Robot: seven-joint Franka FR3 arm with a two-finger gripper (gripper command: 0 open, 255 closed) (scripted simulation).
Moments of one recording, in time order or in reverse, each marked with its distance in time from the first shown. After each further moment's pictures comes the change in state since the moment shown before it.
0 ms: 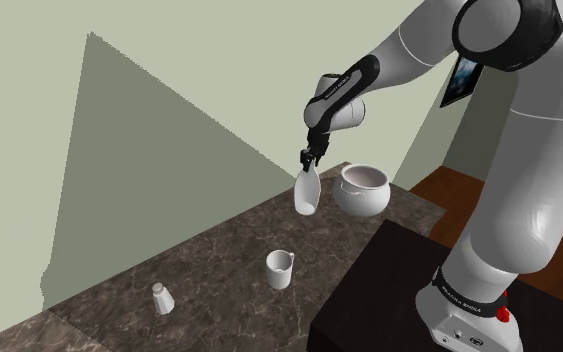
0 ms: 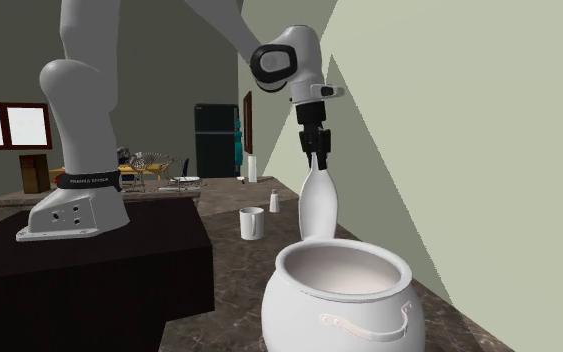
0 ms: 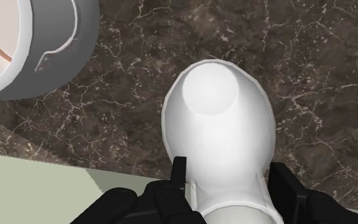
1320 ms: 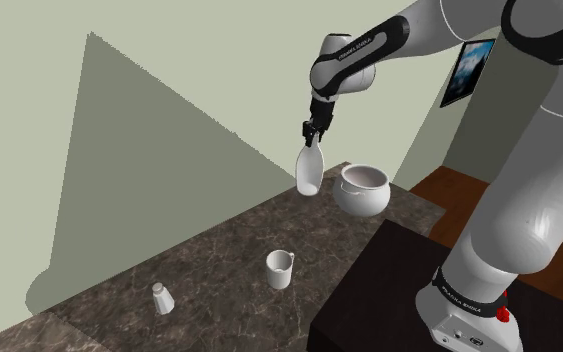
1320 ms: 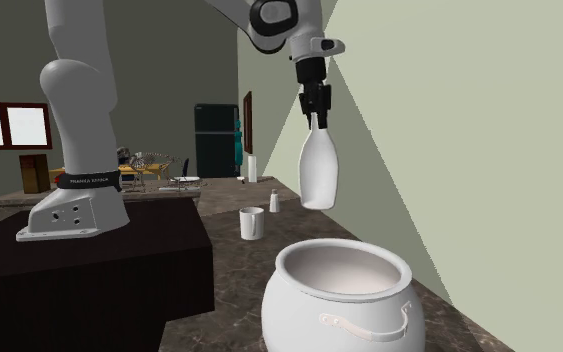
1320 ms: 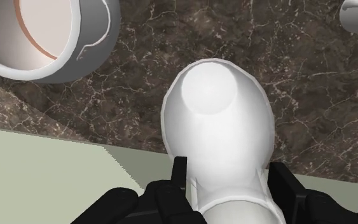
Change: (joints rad) arm 0.008 -0.169 -0.010 0.094 -0.079 -0.257 0.061
